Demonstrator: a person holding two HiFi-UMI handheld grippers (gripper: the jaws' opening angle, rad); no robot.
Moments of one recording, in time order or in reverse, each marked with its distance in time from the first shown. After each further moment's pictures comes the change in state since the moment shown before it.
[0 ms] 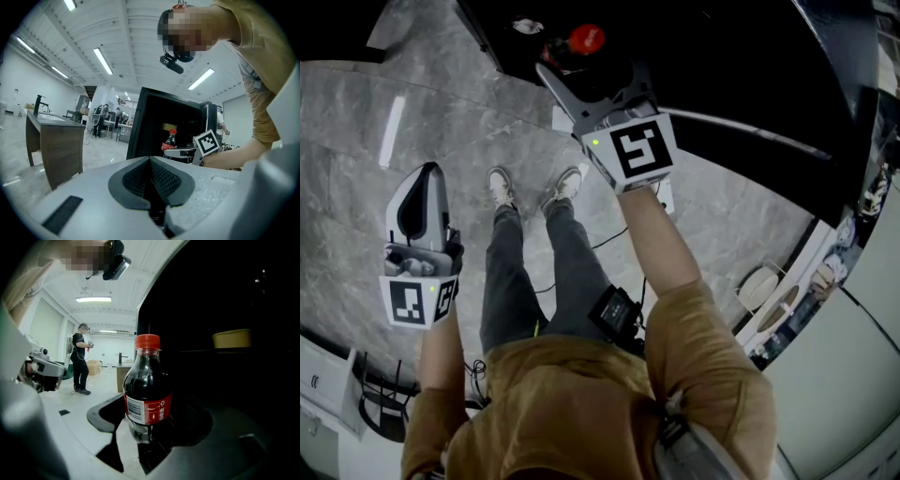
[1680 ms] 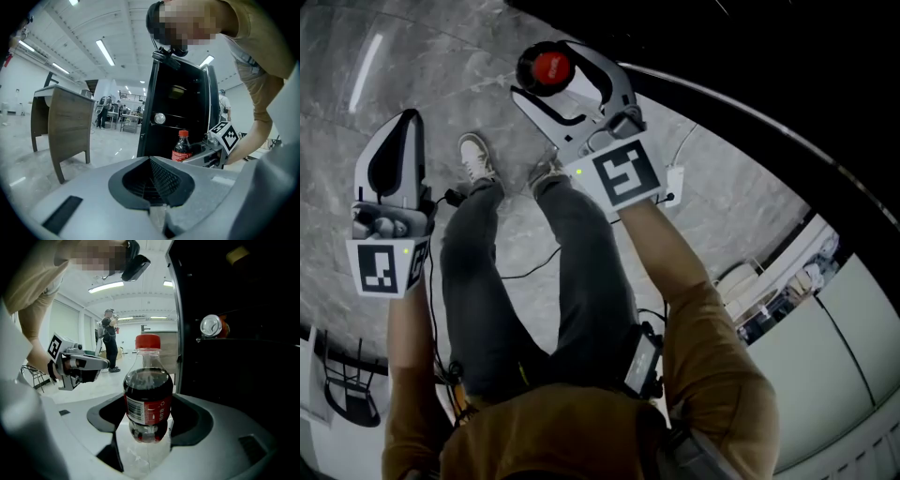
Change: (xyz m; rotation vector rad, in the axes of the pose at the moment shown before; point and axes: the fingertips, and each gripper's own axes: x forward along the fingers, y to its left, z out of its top) left arm 0.023 0.095 -0.278 0.010 0.063 0.028; right arm 0.052 0.138 -0.304 -0.011 0.200 0.281
